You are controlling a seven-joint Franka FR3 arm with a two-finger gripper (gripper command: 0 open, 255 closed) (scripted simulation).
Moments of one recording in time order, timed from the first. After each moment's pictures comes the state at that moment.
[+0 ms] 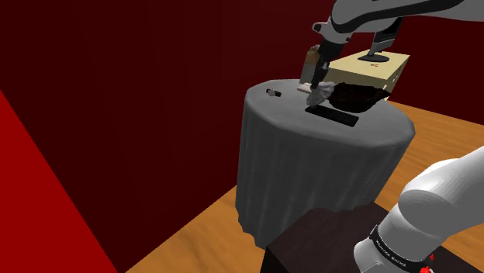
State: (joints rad) arm -0.12 -0.41 -0.15 -2.17 -0.09 2.00 -0.88
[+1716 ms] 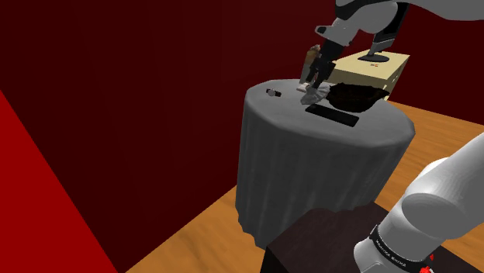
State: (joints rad) arm -0.04 -0.25 -0.36 -2.01 0.23 1.84 -1.33
